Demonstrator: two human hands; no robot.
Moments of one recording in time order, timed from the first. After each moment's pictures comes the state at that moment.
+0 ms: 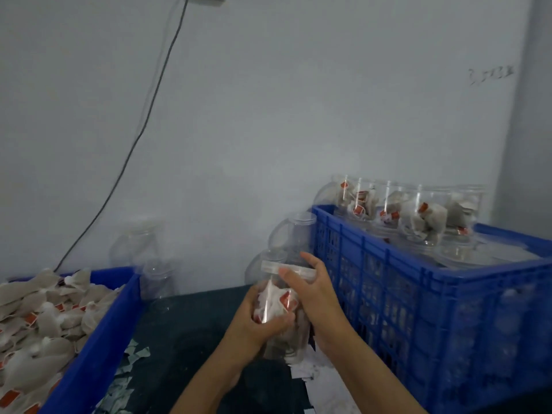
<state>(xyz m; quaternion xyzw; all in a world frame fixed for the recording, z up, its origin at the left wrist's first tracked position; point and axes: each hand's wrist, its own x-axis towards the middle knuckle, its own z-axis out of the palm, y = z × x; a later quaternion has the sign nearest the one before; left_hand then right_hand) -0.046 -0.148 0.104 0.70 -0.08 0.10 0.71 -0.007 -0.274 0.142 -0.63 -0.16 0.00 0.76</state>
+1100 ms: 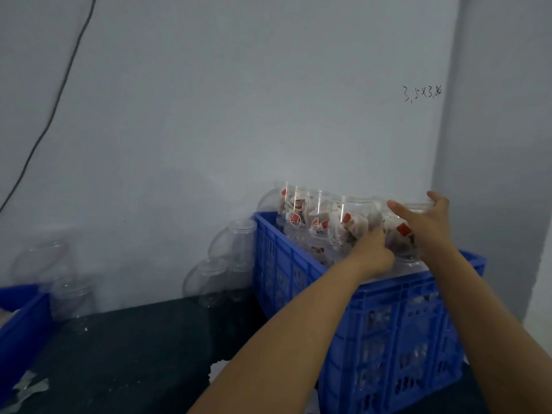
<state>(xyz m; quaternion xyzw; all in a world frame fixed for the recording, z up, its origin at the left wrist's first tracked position) 0.090 -0.439 0.219 0.85 -0.26 0.01 0.45 0.107 -0.560 0.247 -0.70 0.03 -0.37 0.62</state>
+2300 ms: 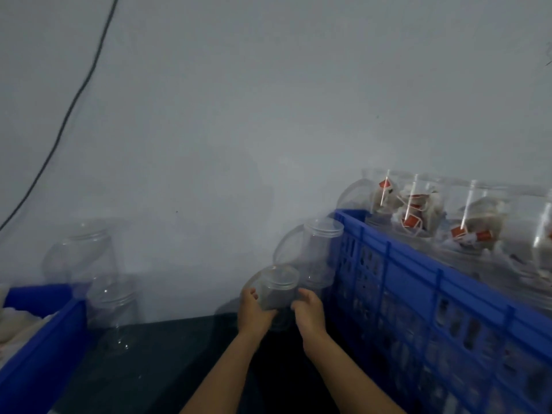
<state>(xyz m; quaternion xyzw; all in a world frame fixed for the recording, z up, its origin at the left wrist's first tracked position) 0.250 -0.096 0.013 0.76 0.14 0.17 0.61 0.232 -0.203 0.052 -0.69 0.02 -0.01 0.72</state>
